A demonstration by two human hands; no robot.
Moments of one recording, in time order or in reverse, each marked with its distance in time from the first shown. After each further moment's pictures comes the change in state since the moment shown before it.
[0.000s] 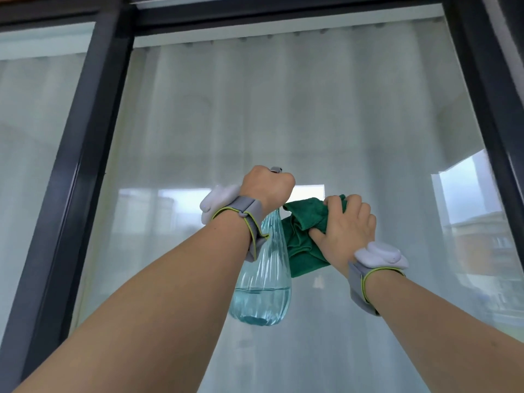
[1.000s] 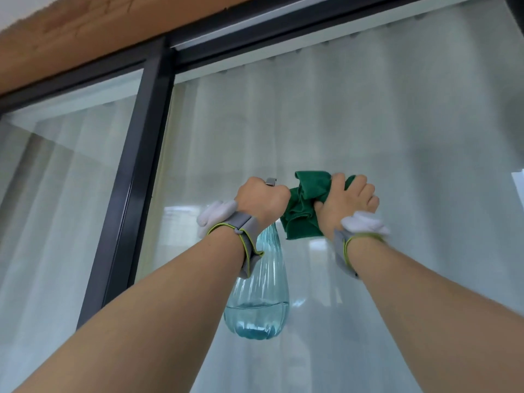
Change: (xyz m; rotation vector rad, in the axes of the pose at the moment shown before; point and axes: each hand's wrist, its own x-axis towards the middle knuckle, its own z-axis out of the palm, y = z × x) left_hand 0.015 -0.012 -0.034 0.221 0.265 0.006; right_hand 0.076 -0.055 0.016 0.156 -0.033 0.138
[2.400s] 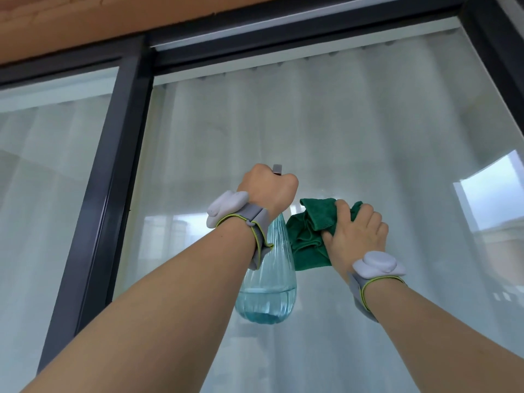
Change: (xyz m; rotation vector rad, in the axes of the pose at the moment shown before) left_hand 0.033 0.016 -0.021 -0.007 -0.028 0.174; right_hand -0.030 0.011 0.027 -0.204 0.268 -0.054
